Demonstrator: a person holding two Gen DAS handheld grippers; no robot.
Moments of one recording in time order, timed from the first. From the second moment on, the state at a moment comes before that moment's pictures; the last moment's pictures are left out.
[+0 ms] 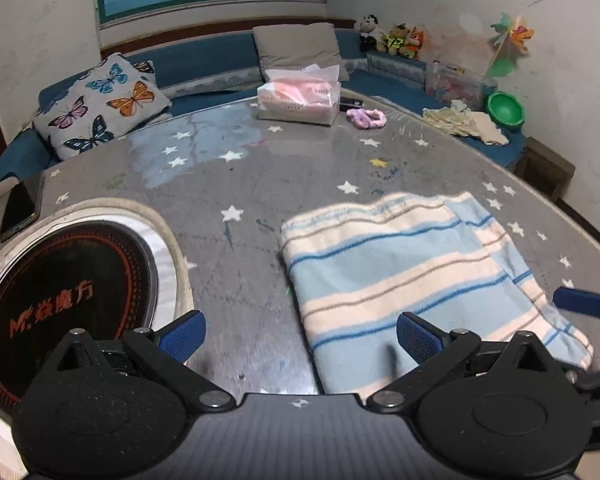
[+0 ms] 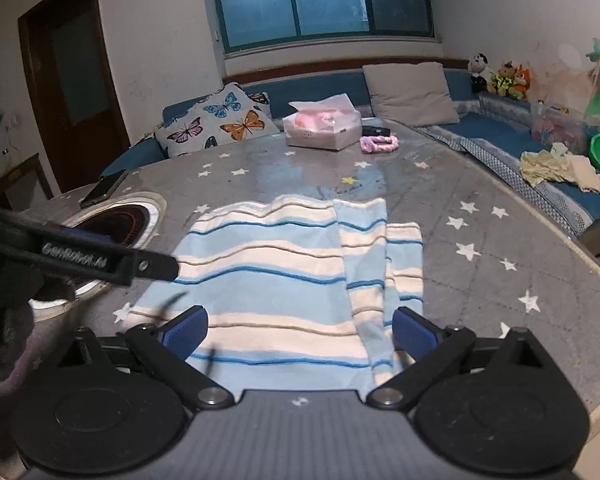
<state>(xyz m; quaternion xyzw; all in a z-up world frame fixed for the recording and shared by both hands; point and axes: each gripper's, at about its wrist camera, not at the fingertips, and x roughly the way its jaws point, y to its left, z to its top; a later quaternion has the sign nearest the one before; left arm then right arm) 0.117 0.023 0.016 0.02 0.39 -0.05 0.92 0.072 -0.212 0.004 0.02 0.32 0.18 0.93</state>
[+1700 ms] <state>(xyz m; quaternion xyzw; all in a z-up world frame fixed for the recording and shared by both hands) 0.229 -0.002 -0.002 0.04 0.43 -0.03 0.90 0.208 -0.231 -0.004 -0.01 0.39 0.07 0.92</state>
